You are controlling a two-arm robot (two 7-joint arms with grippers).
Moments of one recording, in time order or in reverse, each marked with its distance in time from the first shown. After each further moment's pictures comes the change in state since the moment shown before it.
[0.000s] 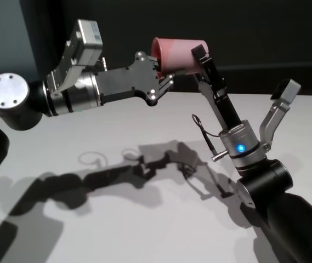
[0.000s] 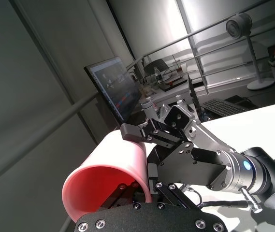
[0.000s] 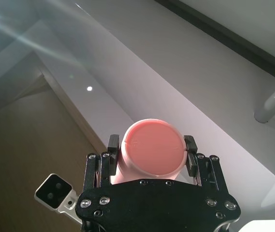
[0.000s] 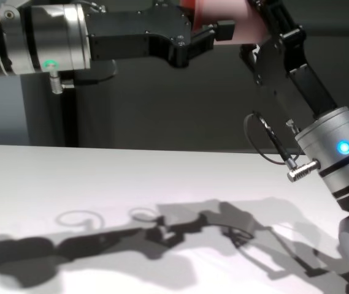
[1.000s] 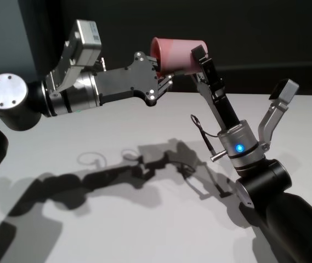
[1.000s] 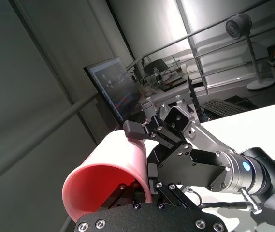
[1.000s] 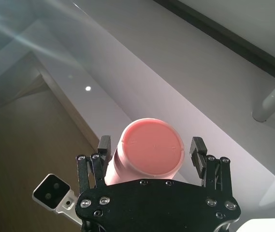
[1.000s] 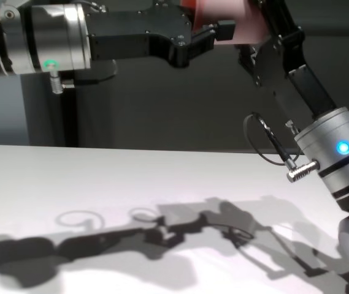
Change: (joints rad) left arm 0.000 0.000 0.000 0.000 0.000 0.000 0.000; right arm -0.001 0.000 -0.001 -0.001 0.000 0.000 -0.005
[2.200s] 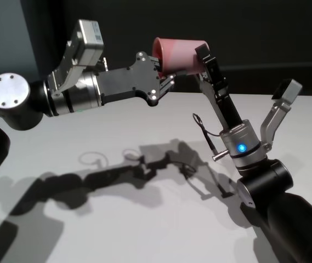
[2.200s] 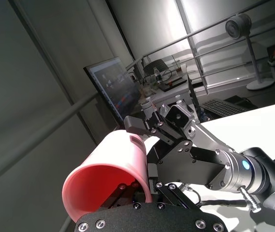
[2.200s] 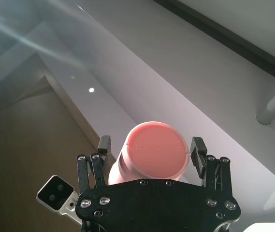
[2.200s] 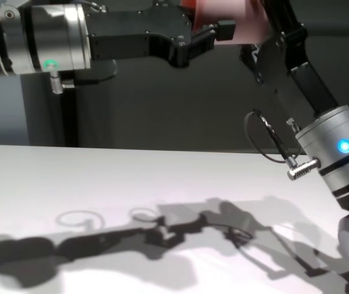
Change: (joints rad) left arm 0.000 0.000 0.000 0.000 0.000 0.000 0.000; right arm 0.003 -0.002 0.004 0.002 0.002 0.001 0.017
